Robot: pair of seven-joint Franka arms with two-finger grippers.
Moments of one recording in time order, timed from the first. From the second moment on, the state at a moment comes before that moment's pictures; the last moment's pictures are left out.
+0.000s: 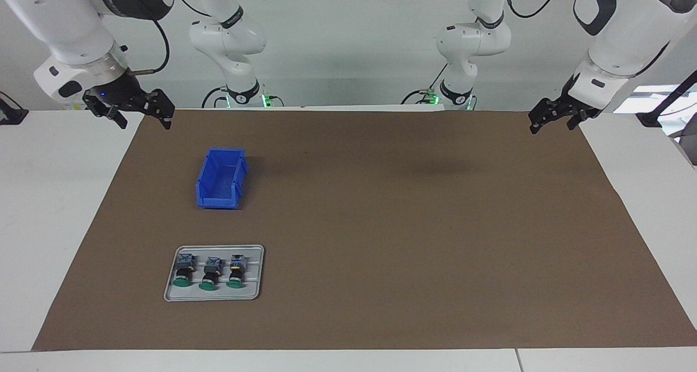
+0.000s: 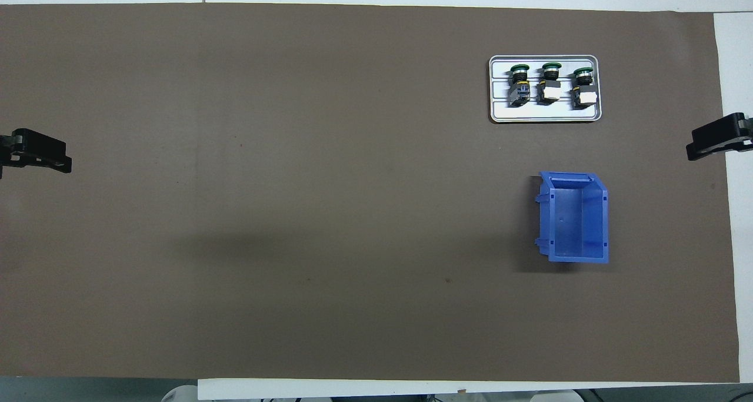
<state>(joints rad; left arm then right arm) -0.04 -0.07 -0.03 -1.71 0.02 1.54 -0.06 -0.07 0.01 -0.01 -1.54 -0.04 1.44 -0.07</state>
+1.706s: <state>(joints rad) -0.05 -0.08 -0.03 -1.71 0.02 1.54 -0.06 0.09 0.53 0.02 -1.40 0.06 1.96 0.09</state>
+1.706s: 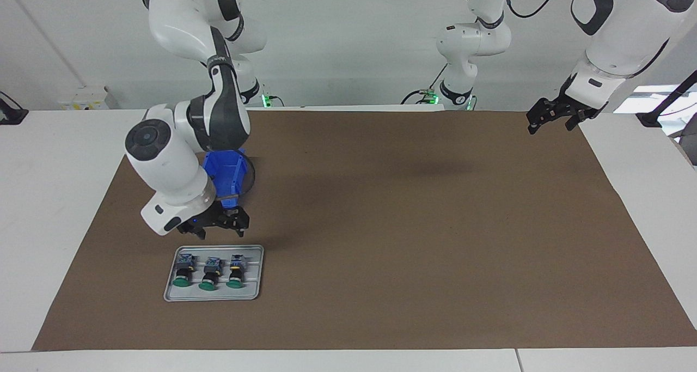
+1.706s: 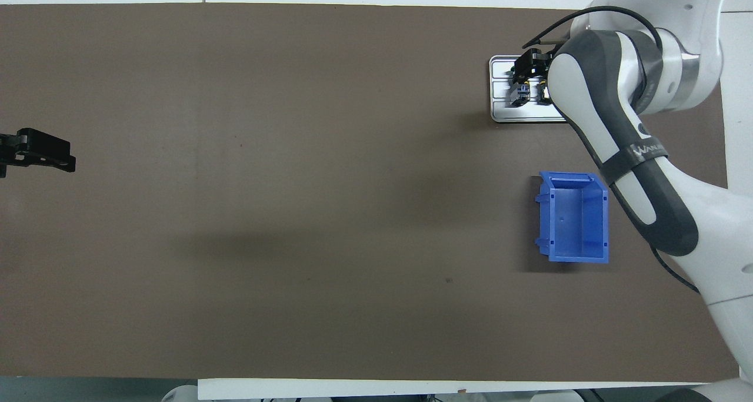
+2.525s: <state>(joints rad) -0.05 -0.08 -0.04 -1.71 0.02 1.54 -0.06 0.11 0.65 0.02 -1.43 0.00 2.14 0.07</state>
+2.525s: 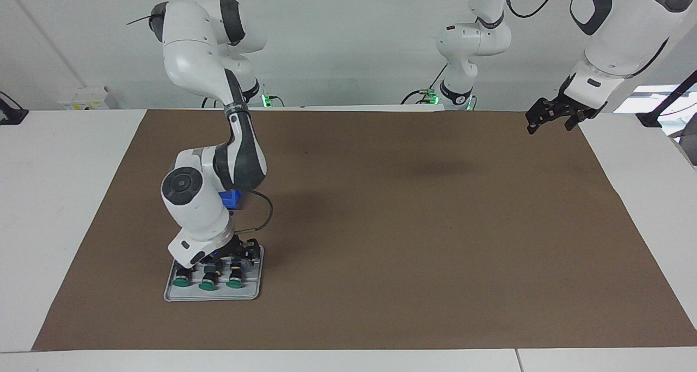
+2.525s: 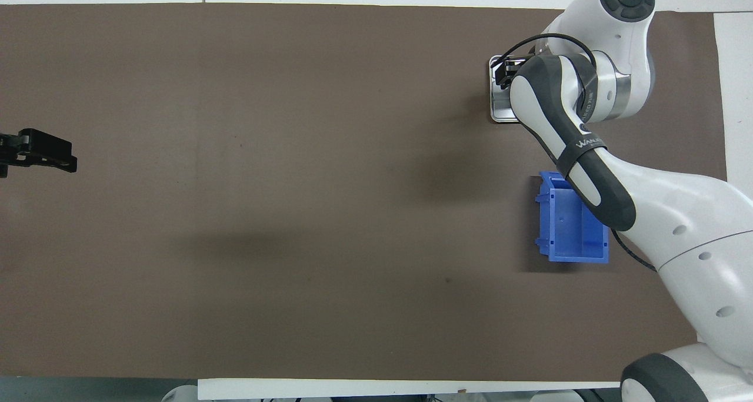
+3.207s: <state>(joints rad) -0.08 -0.08 -0.04 -1.71 0.02 1.54 -0.06 0.11 0.65 0.02 -1.49 0.00 2.18 0.07</state>
